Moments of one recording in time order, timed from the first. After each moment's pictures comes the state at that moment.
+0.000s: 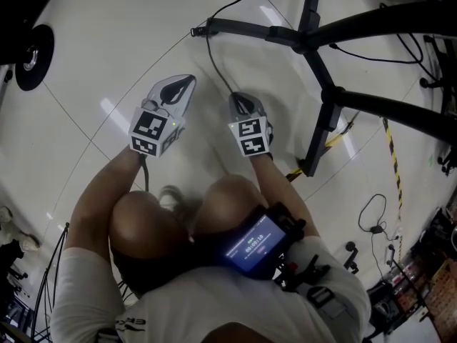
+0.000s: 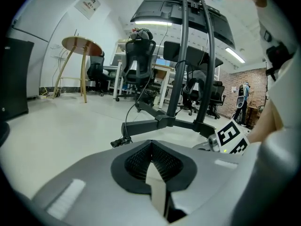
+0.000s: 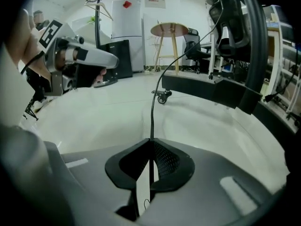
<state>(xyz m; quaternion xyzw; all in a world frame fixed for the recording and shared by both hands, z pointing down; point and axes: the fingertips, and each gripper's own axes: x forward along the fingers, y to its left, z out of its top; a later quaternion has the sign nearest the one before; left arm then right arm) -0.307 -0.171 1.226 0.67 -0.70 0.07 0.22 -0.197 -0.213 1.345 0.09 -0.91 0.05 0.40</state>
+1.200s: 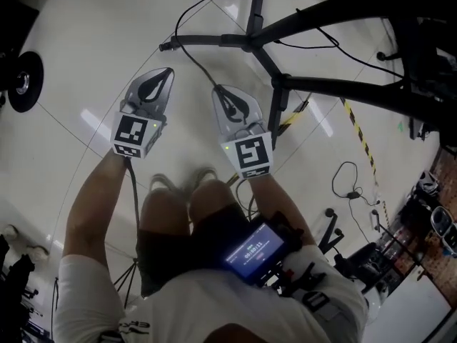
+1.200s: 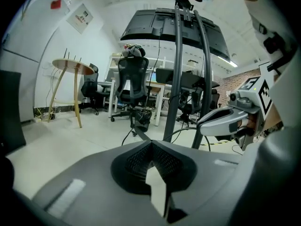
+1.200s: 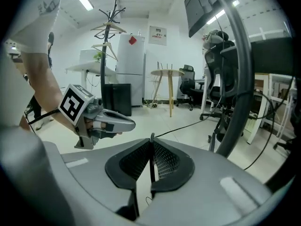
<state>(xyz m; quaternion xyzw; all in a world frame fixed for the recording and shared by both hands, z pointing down) -0.316 -0.212 1.055 0.69 -0.70 0.05 0.15 -0.217 -0.235 1.032 0.11 -0.96 0.01 0.25</state>
